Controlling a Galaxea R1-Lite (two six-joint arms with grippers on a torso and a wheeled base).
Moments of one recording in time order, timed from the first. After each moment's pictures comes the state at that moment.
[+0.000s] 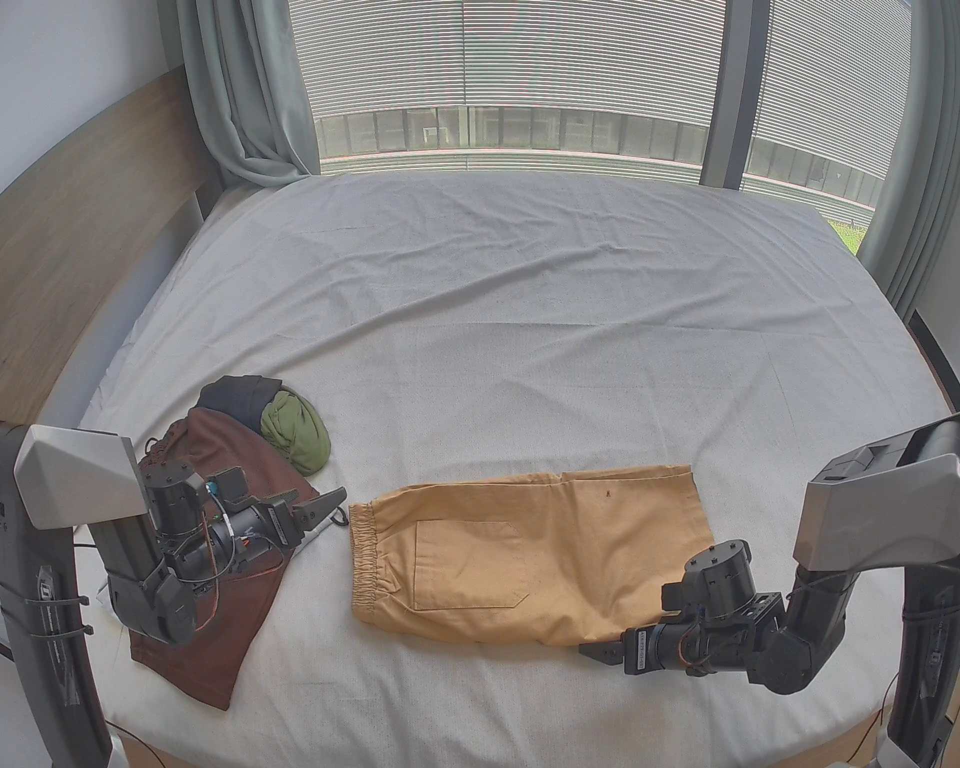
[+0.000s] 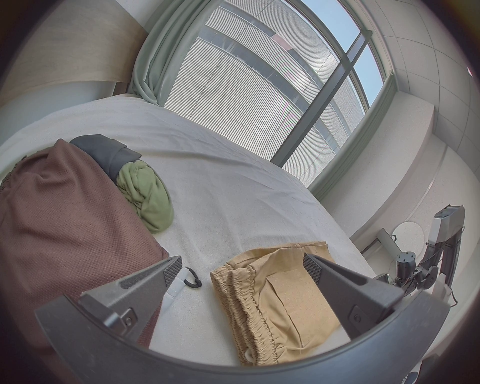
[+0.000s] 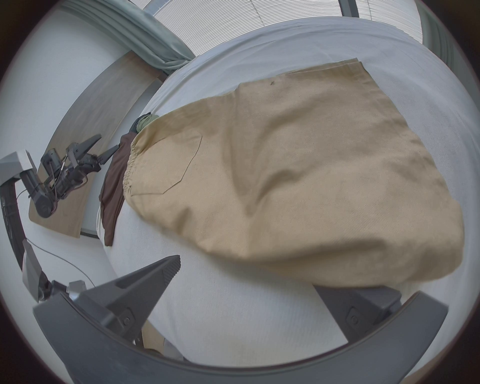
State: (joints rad) left arm -0.06 2.32 -0.53 -1.55 -0.50 -0.33; right arm 0.53 2.28 -0.40 -1.06 0.14 0.42
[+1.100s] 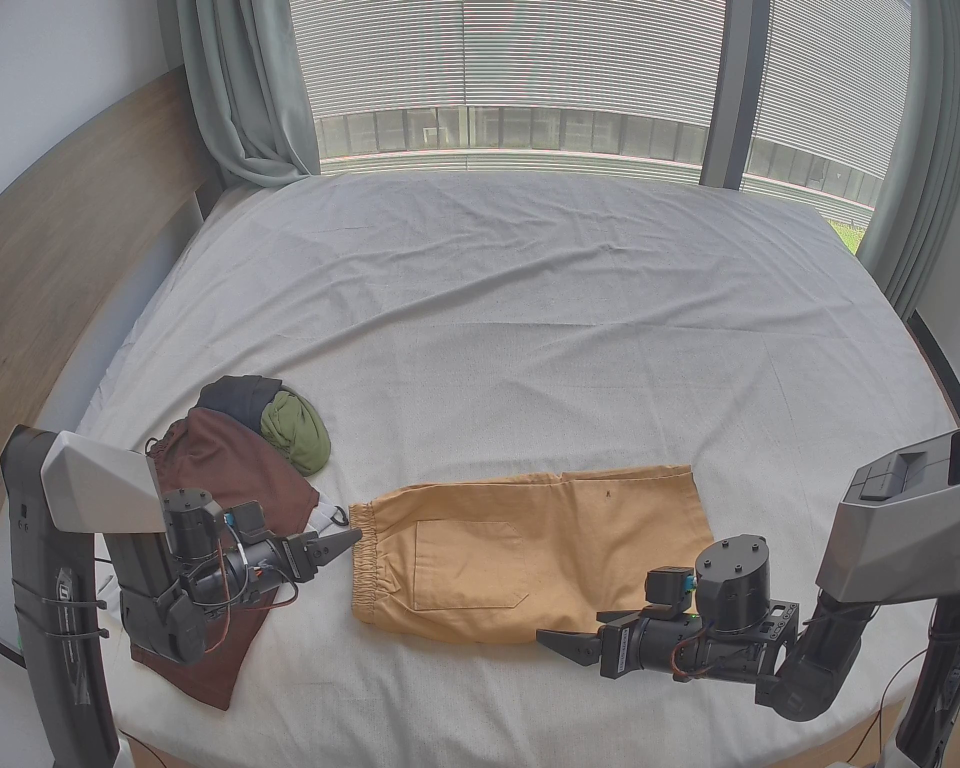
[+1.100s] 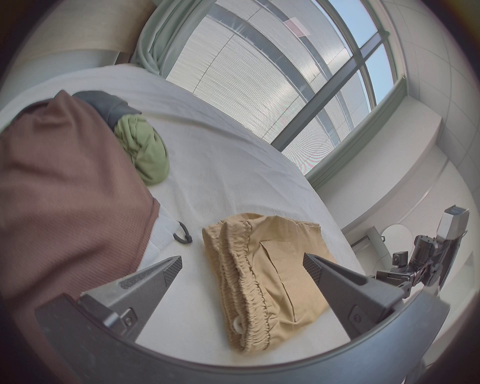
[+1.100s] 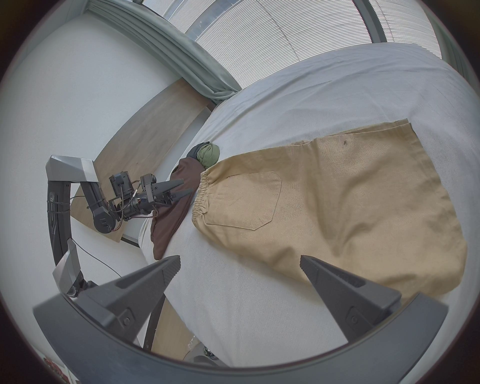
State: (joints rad) left arm -0.10 2.40 -0.48 -1.55 -0.55 -0.41; right arm 0.65 2.16 -0.33 -1.31 0.18 0.47
